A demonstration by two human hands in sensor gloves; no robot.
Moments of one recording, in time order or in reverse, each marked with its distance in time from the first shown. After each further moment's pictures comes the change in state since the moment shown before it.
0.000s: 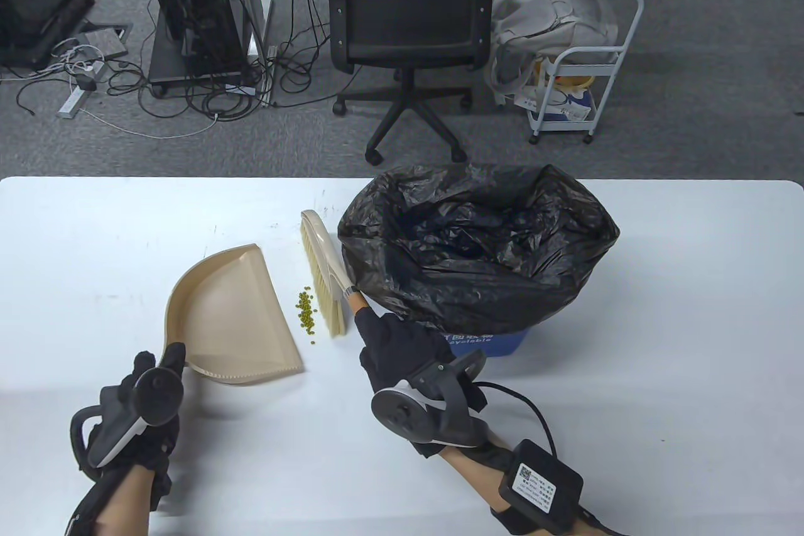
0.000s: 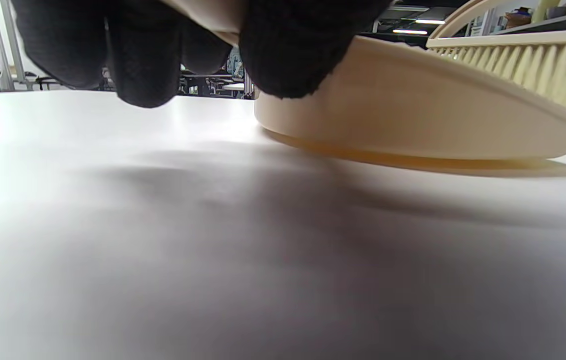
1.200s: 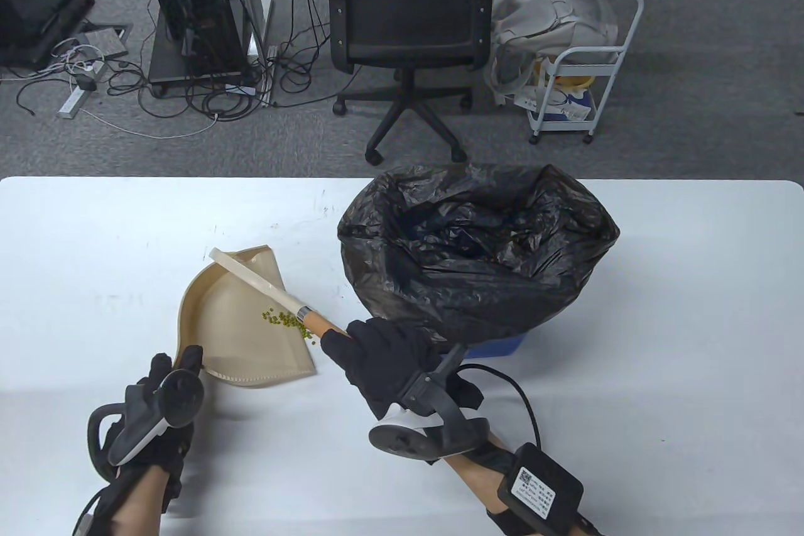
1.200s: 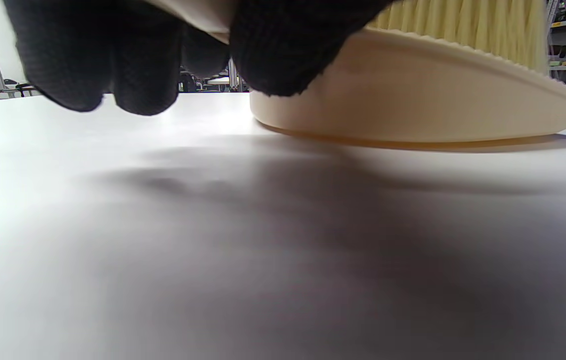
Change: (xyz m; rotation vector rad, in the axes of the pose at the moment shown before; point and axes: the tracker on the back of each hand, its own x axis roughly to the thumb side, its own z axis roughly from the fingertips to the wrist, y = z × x) left_hand 0.019 -0.002 0.002 -0.032 -0.033 -0.040; right_hand 0.013 -0.013 0.008 -0.073 -0.301 0.004
